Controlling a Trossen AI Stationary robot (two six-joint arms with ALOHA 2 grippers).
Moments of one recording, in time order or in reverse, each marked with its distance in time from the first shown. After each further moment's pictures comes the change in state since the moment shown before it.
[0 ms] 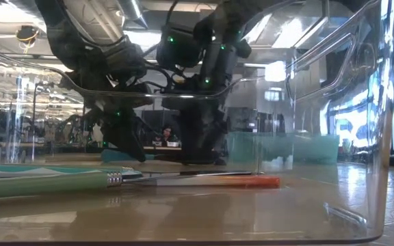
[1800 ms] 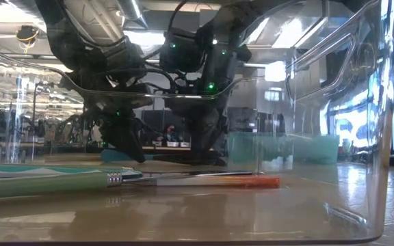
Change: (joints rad) left arm 0.000 0.002 -0.001 -0.005 0.029 -0.032; right arm 0.003 0.013 -0.031 0.005 -0.005 -0.175
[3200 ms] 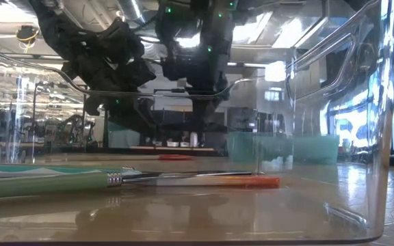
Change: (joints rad) left arm -0.024 -0.103 -0.001 0.103 -0.015 0.130; right arm 0.014 -0.037 0.229 -0.286 0.023 0.007
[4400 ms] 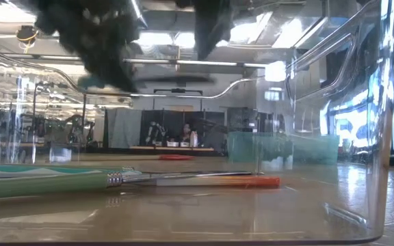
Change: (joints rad) left arm -0.192 -0.302 0.084 -0.398 -0.151 -0.346; right arm 0.011 -0.076 0.387 -0.344 -0.025 -0.078
